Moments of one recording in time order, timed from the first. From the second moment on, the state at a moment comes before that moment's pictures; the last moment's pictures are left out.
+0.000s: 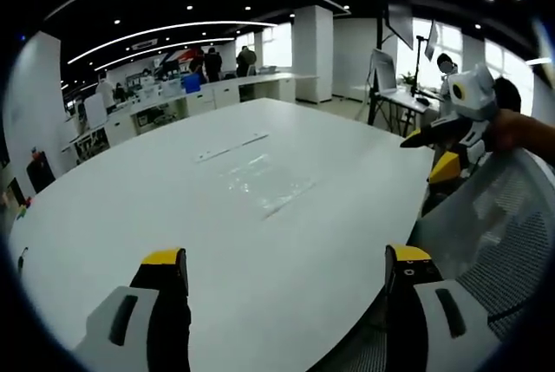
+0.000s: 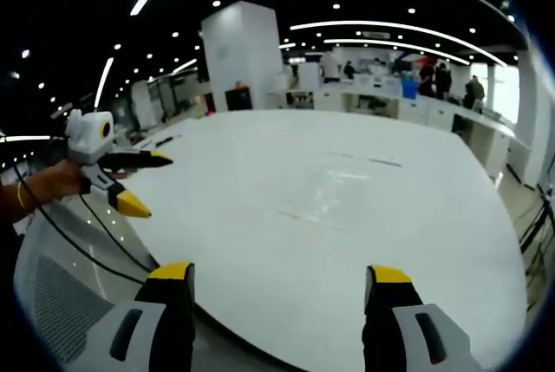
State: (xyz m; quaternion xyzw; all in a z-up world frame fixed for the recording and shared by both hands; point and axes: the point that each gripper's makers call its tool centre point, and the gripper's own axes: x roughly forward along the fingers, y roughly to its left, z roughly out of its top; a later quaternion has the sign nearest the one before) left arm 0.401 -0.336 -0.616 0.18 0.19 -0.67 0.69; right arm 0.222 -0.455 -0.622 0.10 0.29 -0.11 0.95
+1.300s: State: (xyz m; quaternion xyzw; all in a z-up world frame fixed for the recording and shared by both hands) left arm 0.401 -0.335 -0.618 0.19 0.20 -0.67 0.69; right arm 0.223 -0.453 -0.623 0.10 0.29 -0.11 0.95
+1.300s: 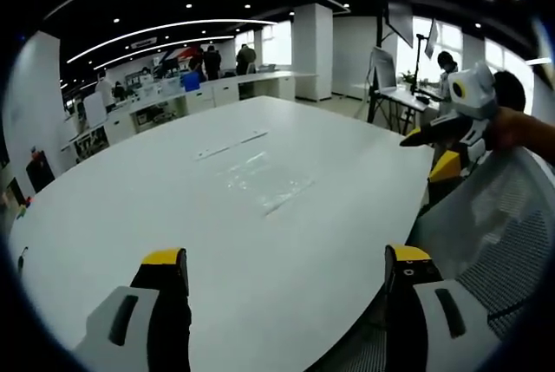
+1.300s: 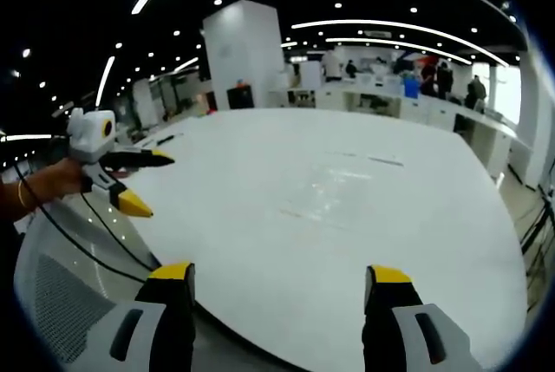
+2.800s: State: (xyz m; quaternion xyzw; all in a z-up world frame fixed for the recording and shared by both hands) left arm 0.438 -0.402 -0.630 0.26 0.16 -0.70 0.65; right arm 0.221 -0.457 -0.623 0.11 0.29 -0.12 0.95
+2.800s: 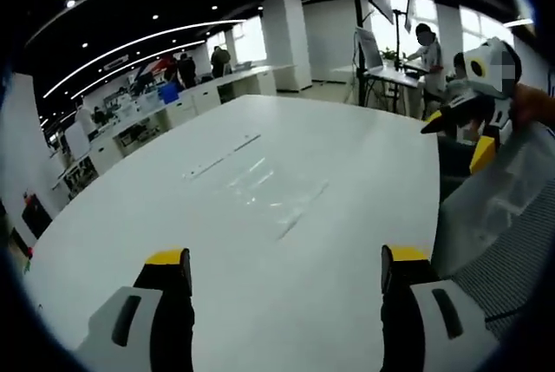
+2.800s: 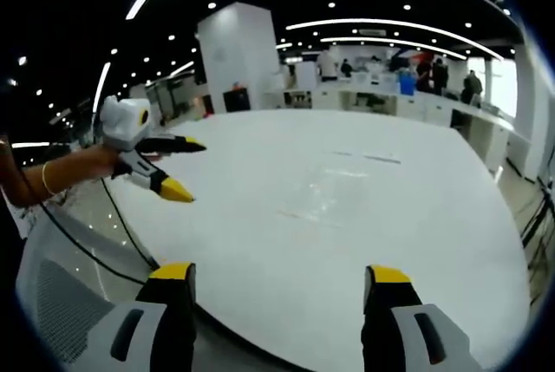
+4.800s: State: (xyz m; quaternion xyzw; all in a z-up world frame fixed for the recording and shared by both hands) left arm 0.473 -0.526 -0.760 0.43 0.12 -0.70 0.56; right arm 0.209 -0.463 -0.641 0.14 0.32 -0.14 0.93
